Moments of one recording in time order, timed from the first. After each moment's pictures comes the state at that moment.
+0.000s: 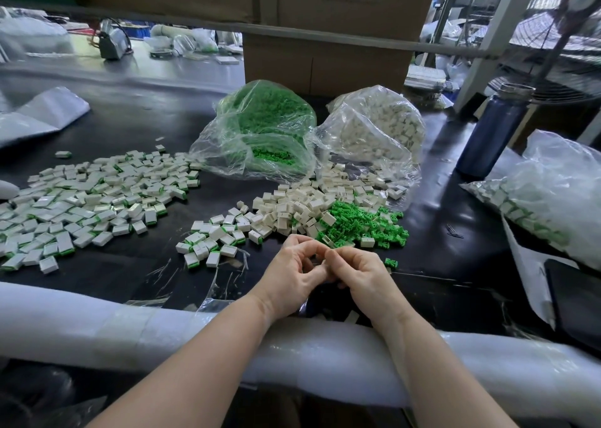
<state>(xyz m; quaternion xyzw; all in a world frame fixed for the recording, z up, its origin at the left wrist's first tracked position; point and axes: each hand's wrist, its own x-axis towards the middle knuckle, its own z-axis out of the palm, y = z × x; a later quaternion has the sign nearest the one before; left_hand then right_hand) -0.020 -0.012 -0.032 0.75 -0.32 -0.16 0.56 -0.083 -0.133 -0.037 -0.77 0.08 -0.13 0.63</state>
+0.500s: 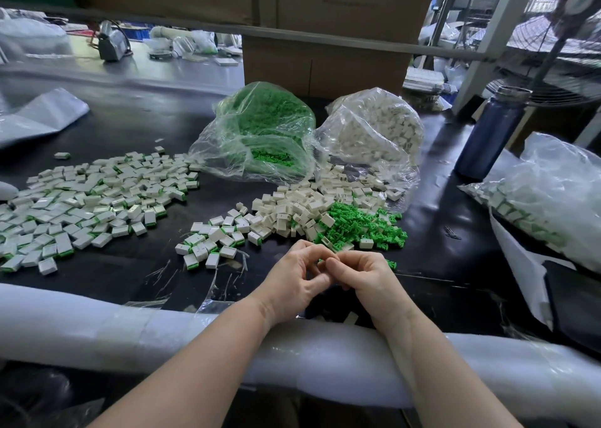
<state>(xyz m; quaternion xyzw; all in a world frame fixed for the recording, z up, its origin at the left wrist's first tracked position) -0.020 -0.012 -0.034 0.75 -0.36 -0.17 0.53 -0.086 -0.138 -0.037 -0.70 0.07 -0.10 0.71</state>
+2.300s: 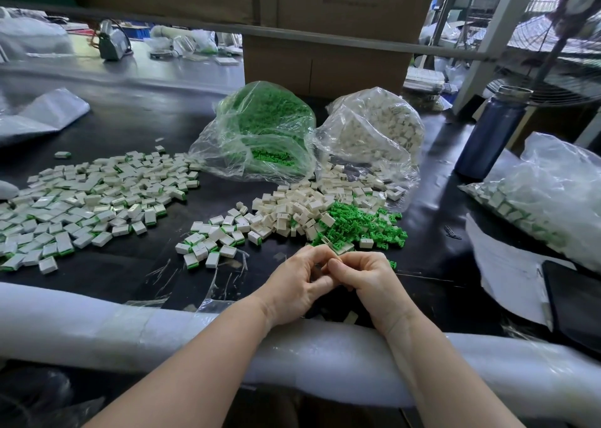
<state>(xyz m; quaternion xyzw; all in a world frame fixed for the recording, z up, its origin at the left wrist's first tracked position) -0.019 -0.013 -0.039 0.74 -0.38 -0.20 0.52 -0.085 -0.141 -0.041 -0.69 0.12 -0.11 0.70</state>
